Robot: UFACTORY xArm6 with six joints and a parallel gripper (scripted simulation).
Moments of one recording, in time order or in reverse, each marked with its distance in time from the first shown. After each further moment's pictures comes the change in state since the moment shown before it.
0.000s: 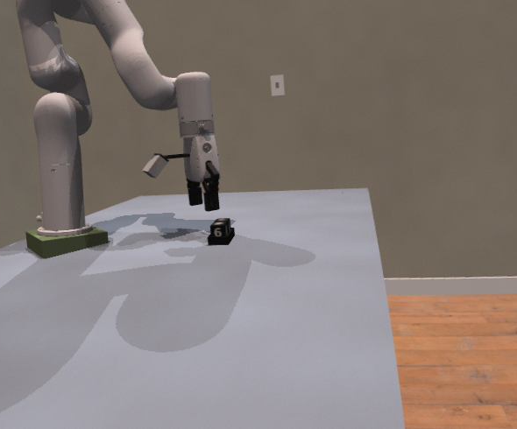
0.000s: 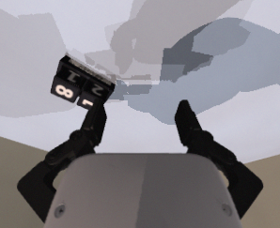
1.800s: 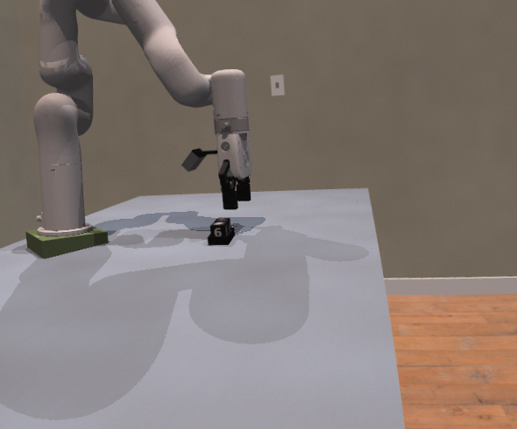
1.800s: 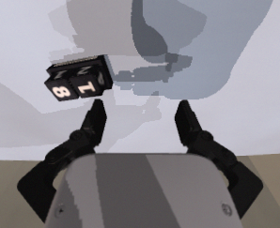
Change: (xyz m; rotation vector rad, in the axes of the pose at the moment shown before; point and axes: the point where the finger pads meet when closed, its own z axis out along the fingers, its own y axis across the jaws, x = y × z) arm -0.068 -0.034 0.000 -0.002 0.000 0.813
